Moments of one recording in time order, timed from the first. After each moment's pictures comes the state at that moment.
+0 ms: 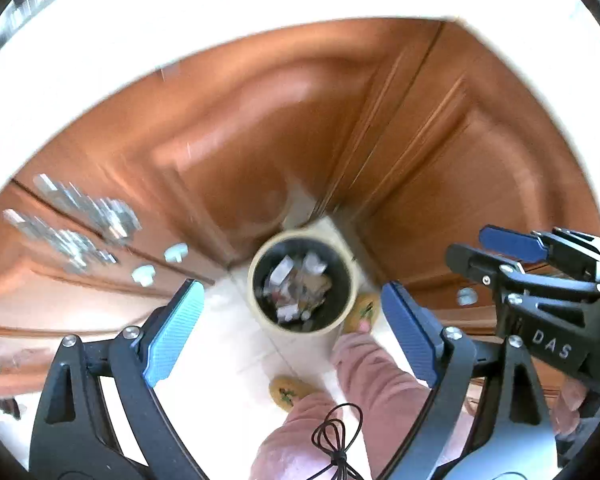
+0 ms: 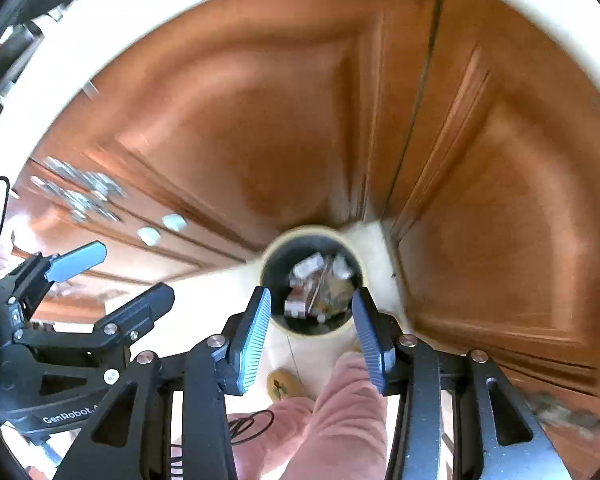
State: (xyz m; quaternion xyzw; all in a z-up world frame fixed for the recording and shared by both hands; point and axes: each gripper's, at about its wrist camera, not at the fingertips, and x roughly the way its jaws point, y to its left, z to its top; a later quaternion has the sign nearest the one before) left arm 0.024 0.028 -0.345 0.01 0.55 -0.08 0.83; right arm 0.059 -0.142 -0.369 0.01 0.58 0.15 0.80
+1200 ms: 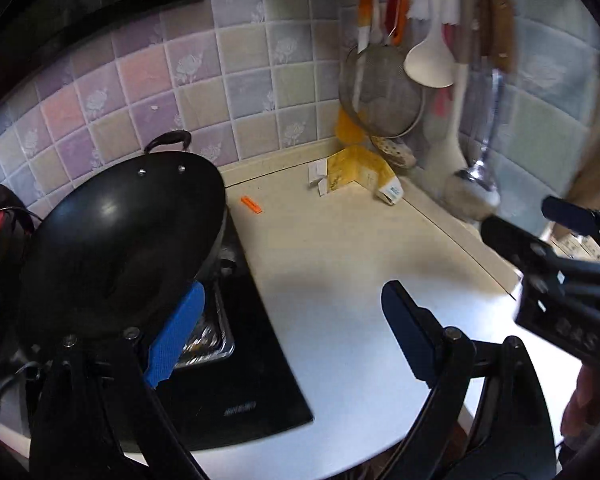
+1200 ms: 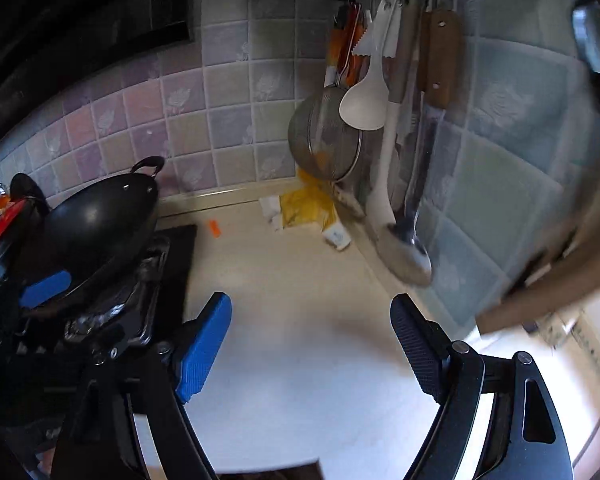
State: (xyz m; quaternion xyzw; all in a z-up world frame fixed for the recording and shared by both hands) left arm 0.290 -0.024 -0.061 0.05 0.34 0.04 0.94; right arm 0.342 -0.186 -0.008 -0.02 0.32 0.11 0.94
